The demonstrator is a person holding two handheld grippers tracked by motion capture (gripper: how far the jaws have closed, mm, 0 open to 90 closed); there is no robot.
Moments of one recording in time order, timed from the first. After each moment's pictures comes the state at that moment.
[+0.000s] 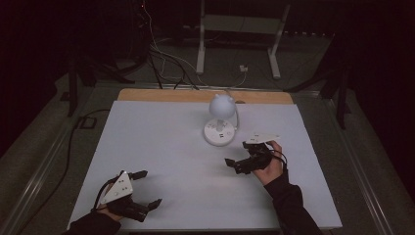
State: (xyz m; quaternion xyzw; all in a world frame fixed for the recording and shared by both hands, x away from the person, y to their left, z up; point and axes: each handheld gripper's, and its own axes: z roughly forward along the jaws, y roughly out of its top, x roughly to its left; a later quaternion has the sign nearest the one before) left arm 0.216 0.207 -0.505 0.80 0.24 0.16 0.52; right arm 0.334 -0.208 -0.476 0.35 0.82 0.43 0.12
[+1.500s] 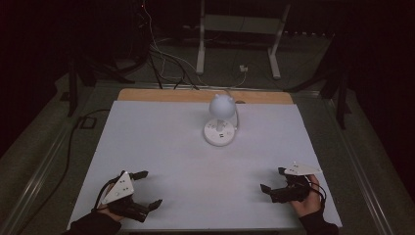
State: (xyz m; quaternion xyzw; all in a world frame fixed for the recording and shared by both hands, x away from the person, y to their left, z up) left arm 0.216 0.205 -0.505 0.81 0.24 0.16 0.52; right arm 0.261 -0.309 -0.511 0.40 0.81 0.40 0.14
